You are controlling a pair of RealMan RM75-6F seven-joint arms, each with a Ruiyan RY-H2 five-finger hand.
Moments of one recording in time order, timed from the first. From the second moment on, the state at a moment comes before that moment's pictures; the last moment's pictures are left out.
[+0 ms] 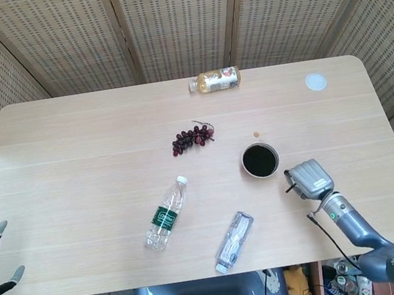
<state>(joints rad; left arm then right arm) -0.01 -1.15 0.02 -1.52 1.55 1.52 -0.03 0.56 -1.42 0.10 -1.34 -1.26 0.87 -0.28</state>
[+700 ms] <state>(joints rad) 0.00 -1.15 0.02 -1.50 1.53 1.52 -0.04 0.80 -1.35 0.26 -1.47 -1.02 0.59 -0.05</state>
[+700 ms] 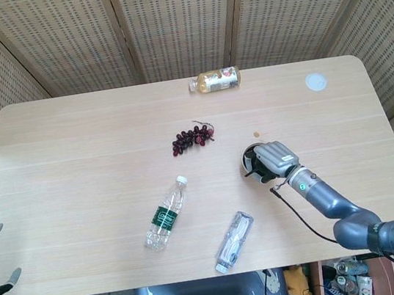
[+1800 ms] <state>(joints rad) 0.01 -1.16 0.02 -1.49 1.52 1.52 -0.05 0.93 -1.49 0.17 -1.19 -0.85 0.49 -0.06</state>
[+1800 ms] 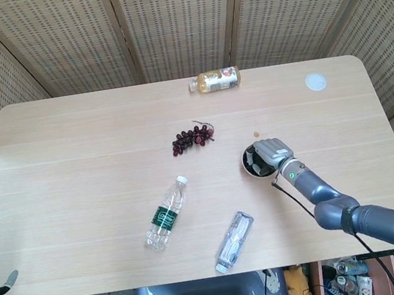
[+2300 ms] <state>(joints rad) 0.02 -1.15 0.02 -1.49 1.52 1.52 -0.05 0.98 -1.53 0.16 -1.11 -0.81 0.43 -0.05</state>
